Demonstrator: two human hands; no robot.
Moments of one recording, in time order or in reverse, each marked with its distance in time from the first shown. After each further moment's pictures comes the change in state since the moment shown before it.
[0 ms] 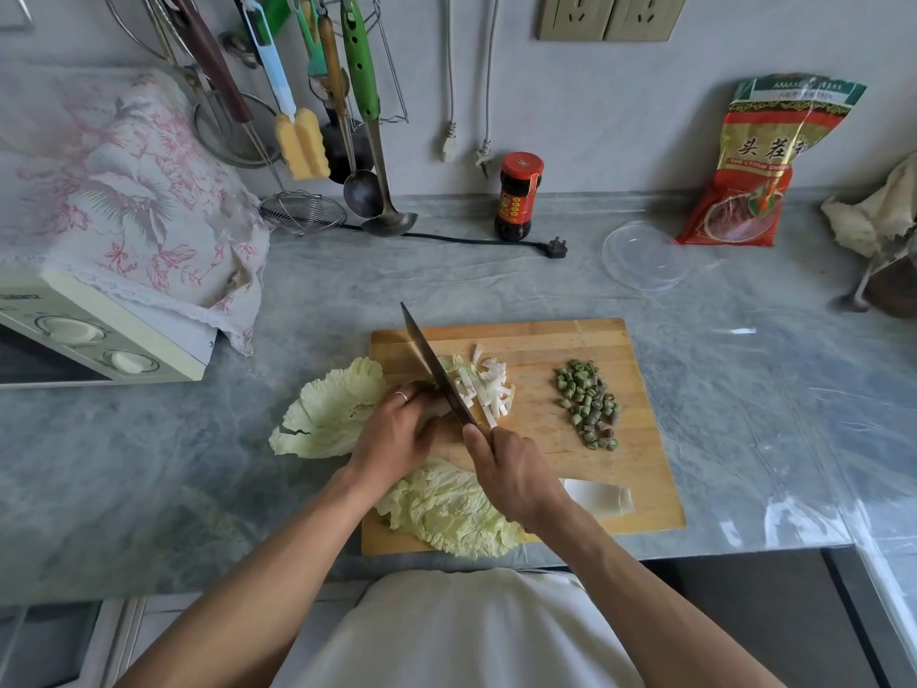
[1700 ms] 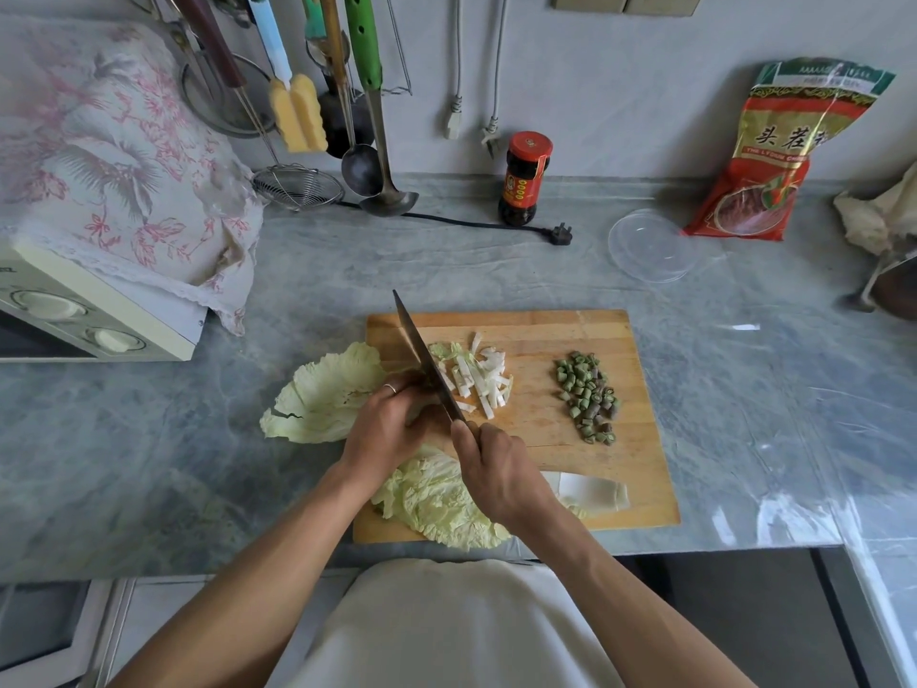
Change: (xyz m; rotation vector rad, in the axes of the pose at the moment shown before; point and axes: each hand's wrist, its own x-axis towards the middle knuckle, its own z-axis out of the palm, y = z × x) left_hand -0.005 0.001 0.001 -0.059 0.057 -0.088; right_hand 0.006 0.022 0.020 0.081 0.234 -0.352
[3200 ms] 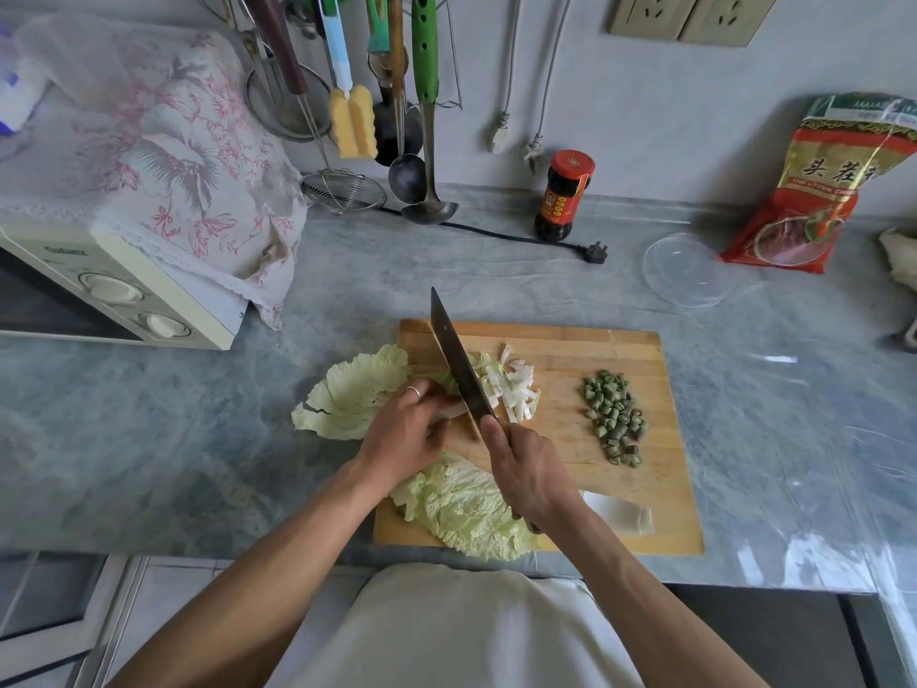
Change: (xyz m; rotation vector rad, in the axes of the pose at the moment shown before) left_hand -0.006 -0.007 -0.010 0.096 -0.085 -0.049; right_hand 0.018 -0.029 -0.011 -0.063 -0.226 0.359
